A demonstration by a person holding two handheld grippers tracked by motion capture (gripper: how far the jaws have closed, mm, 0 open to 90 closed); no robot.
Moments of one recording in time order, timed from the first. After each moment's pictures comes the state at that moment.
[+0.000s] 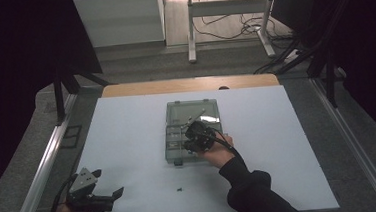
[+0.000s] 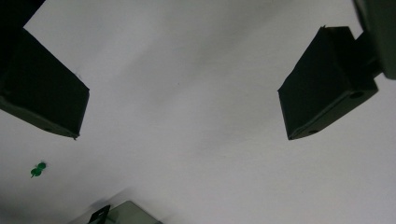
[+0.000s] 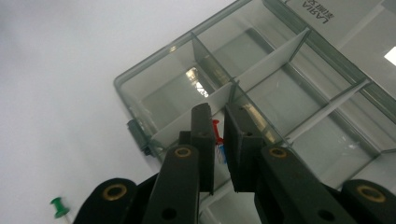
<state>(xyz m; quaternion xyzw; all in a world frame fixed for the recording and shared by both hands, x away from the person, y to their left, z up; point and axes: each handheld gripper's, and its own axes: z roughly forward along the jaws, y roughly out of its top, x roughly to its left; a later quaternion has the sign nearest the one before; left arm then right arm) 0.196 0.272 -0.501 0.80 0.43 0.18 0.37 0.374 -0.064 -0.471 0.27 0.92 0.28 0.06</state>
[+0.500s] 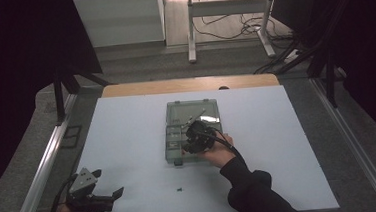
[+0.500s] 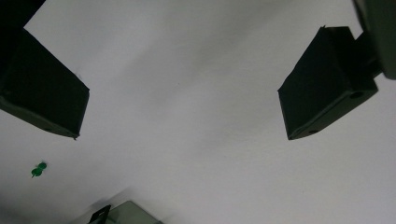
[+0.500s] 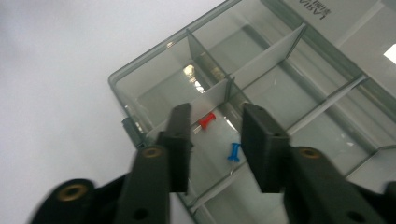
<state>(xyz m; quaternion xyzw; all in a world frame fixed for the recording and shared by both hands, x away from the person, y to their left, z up) 0.196 0.272 -0.501 0.80 0.43 0.18 0.37 0.376 -0.066 -0.472 0.27 0.92 0.28 0.06</state>
